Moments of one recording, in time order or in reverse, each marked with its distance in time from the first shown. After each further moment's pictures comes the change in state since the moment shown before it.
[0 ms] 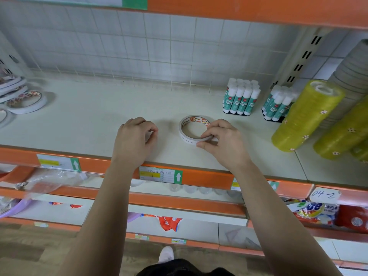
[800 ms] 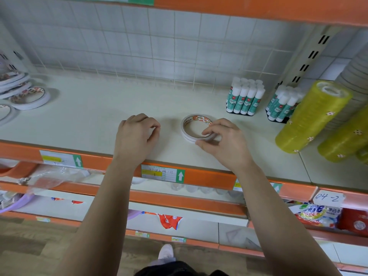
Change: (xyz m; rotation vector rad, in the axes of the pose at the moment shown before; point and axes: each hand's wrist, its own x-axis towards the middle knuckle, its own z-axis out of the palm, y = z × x) left_hand 0.001 -0.002 0.000 0.036 0.042 0.016; right_hand -0.001 -0.001 0.004 -0.017 0.044 -0.005
